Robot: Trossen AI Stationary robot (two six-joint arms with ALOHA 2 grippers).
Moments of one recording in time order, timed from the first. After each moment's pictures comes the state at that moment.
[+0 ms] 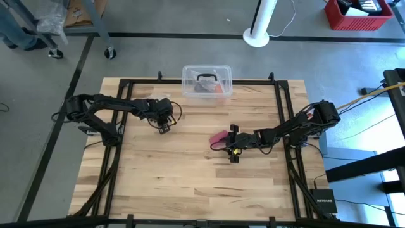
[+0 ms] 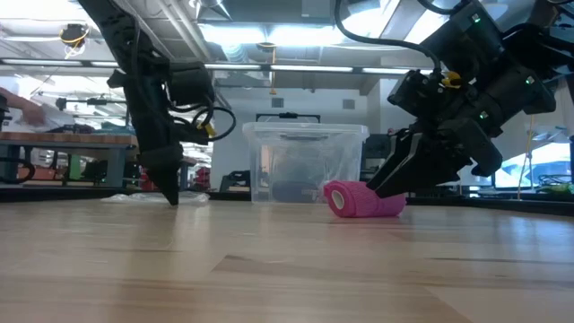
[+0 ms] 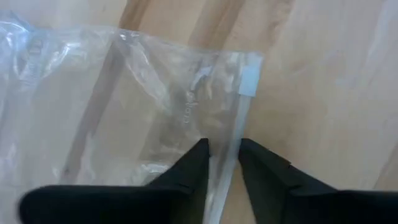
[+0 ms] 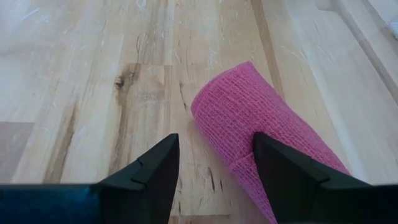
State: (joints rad) left arm 0.41 1.52 0.65 -0.38 -0.19 0.02; right arm 0.16 1.59 0.46 0.45 0.21 0.02
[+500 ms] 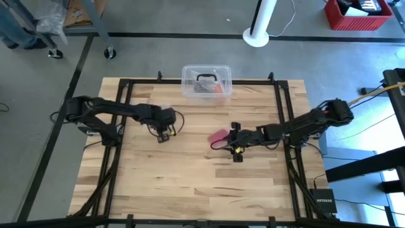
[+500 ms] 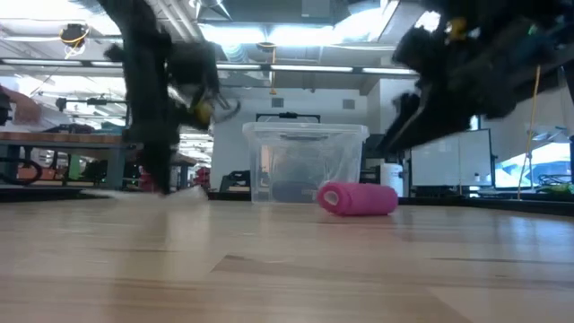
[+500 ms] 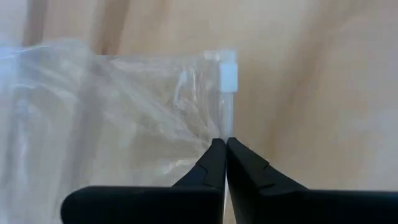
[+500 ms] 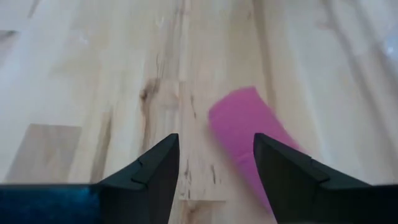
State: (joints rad) left arm 0.22 1.46 0.75 -0.60 -0.15 -0.06; right arm 0.19 1.38 0.58 0.08 0.18 0.01
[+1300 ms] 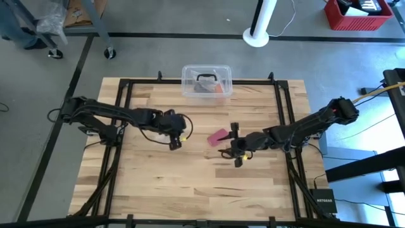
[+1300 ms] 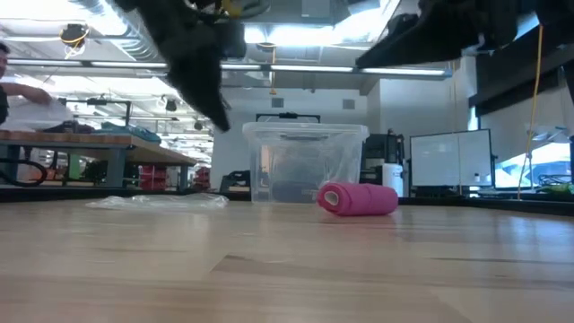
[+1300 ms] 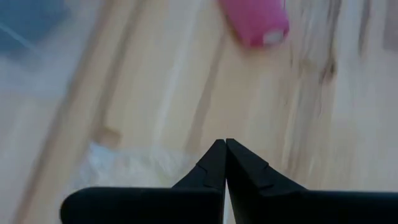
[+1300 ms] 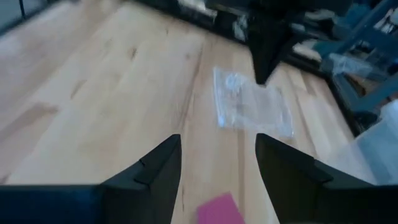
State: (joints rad) left arm -0.03 1.41 0.98 -0.54 -0.21 -0.20; right arm 0.31 1.29 0.67 0.17 0.31 -0.23
